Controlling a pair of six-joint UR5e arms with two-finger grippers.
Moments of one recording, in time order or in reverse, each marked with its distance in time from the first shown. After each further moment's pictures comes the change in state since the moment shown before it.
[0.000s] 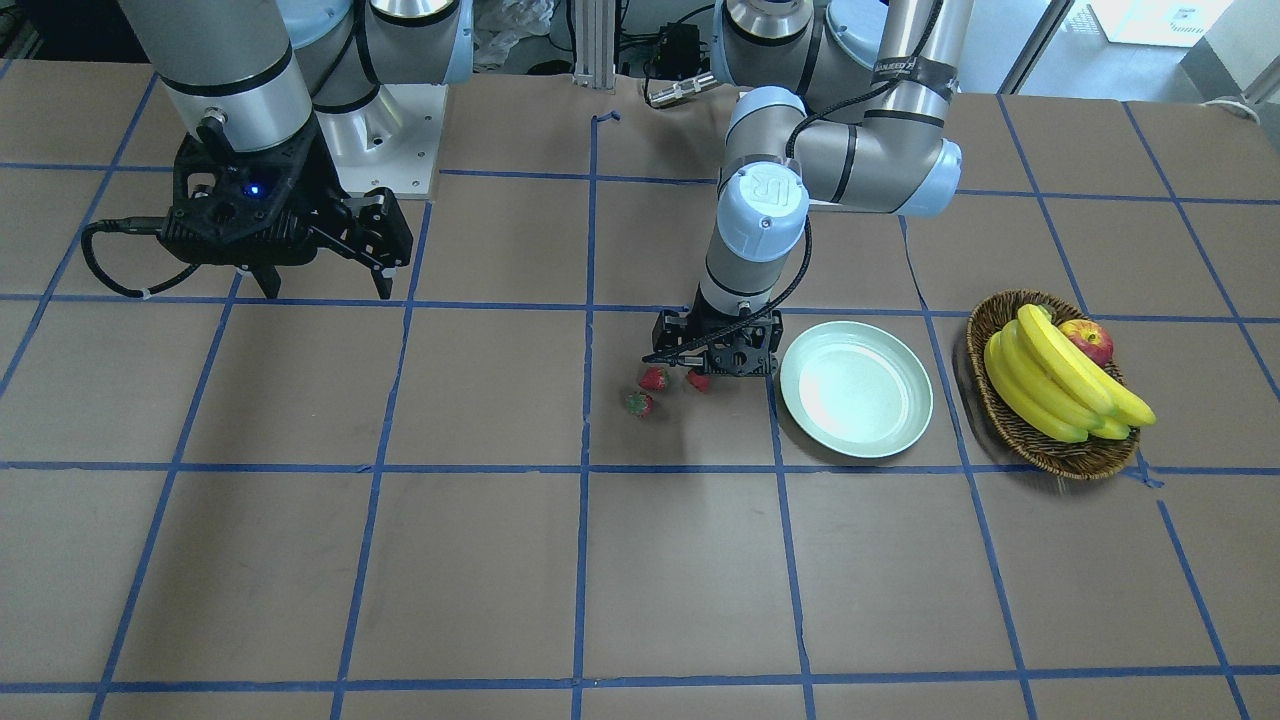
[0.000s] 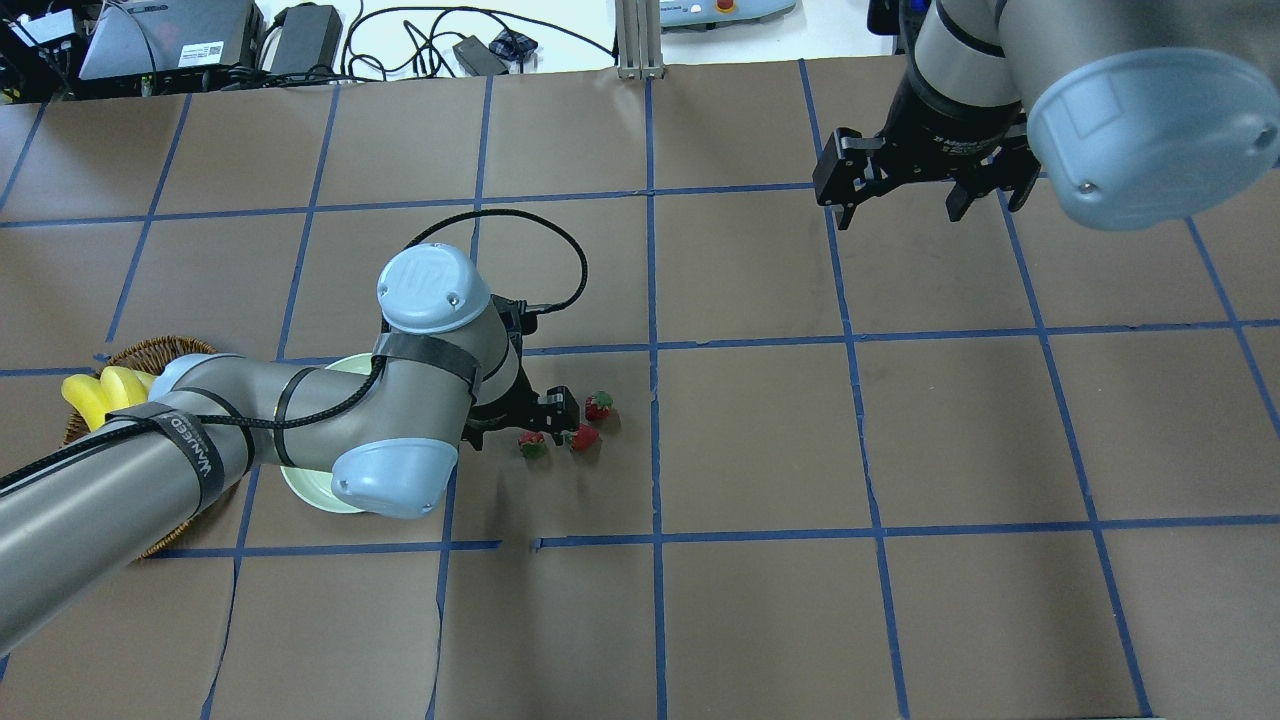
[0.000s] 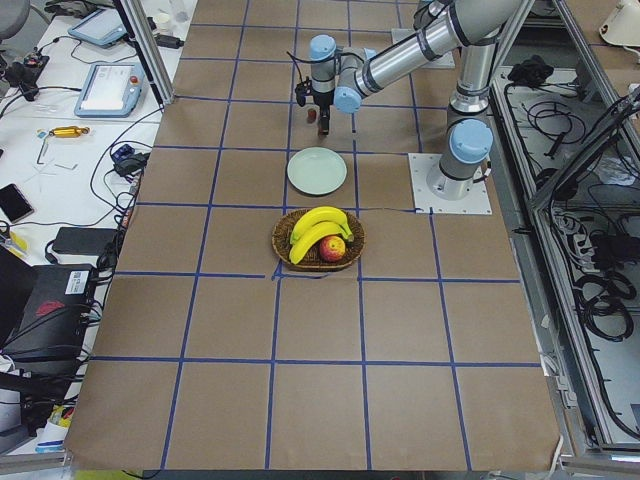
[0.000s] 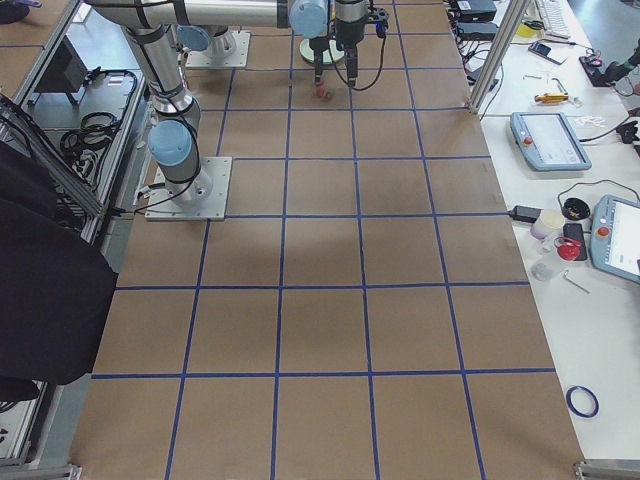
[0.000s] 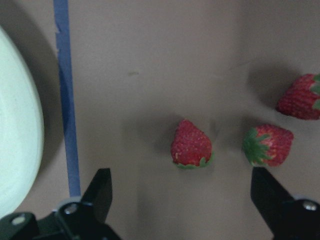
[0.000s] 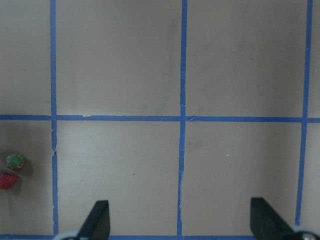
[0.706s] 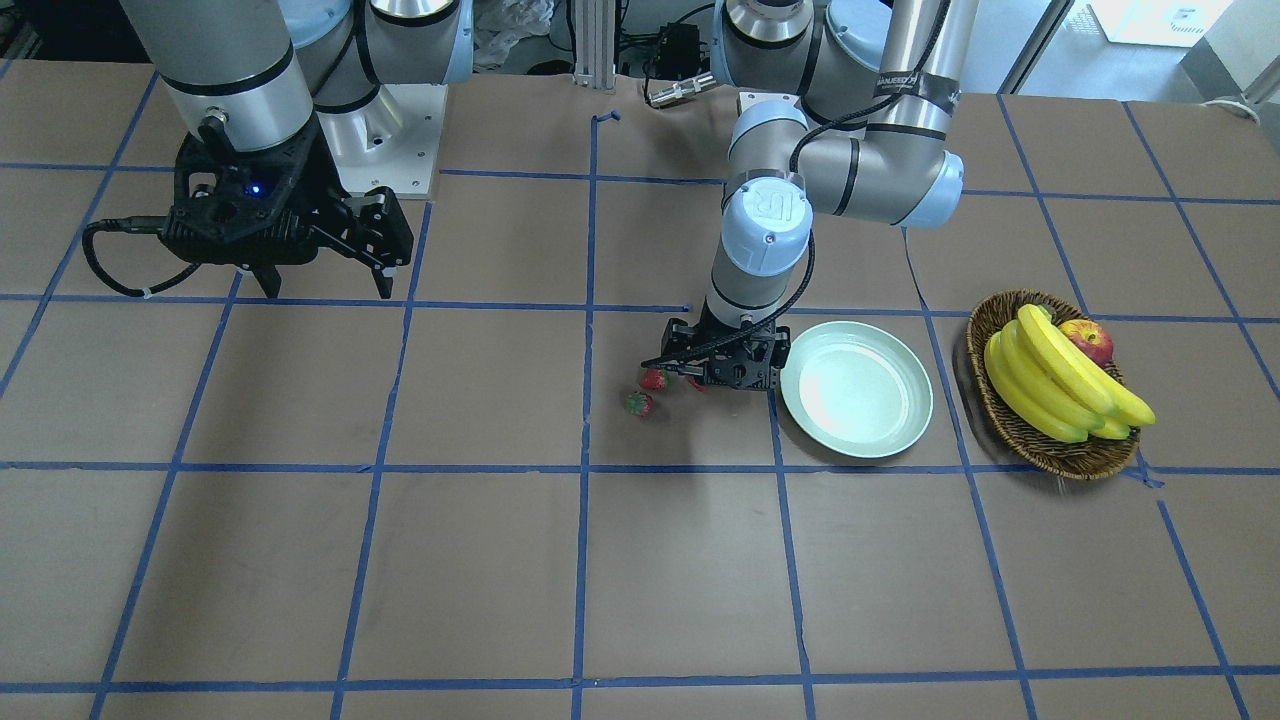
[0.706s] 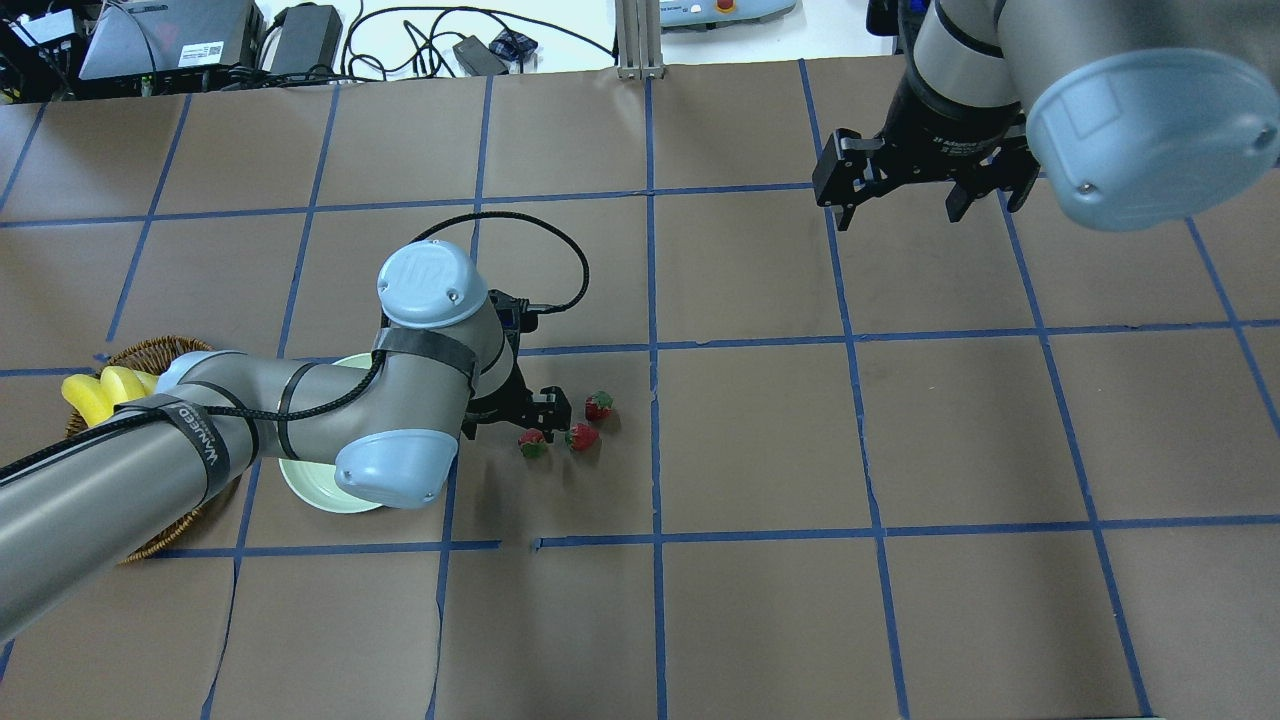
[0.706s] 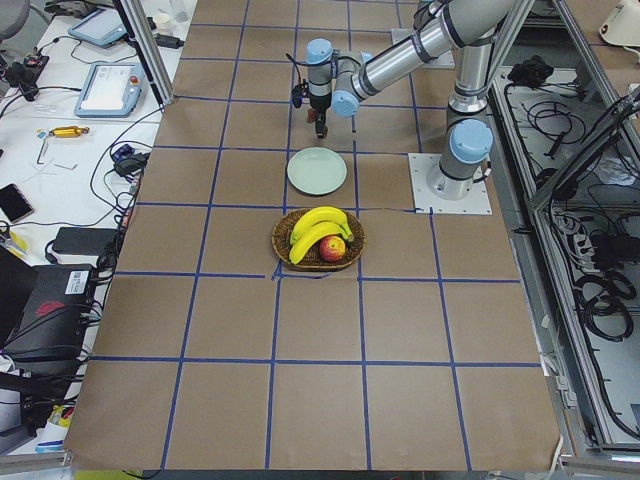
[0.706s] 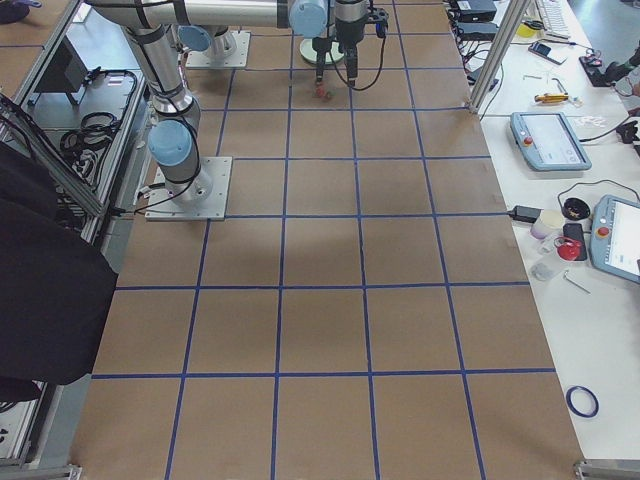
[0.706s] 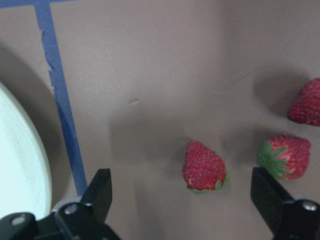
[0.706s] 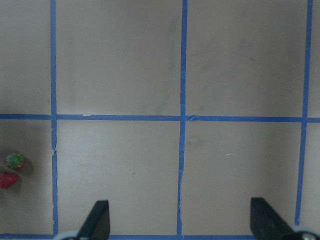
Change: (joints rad) left arm 0.011 -0.031 0.013 0.004 0.036 0.087; right arm 0.001 -0.001 0.000 0.001 -0.001 -0.001
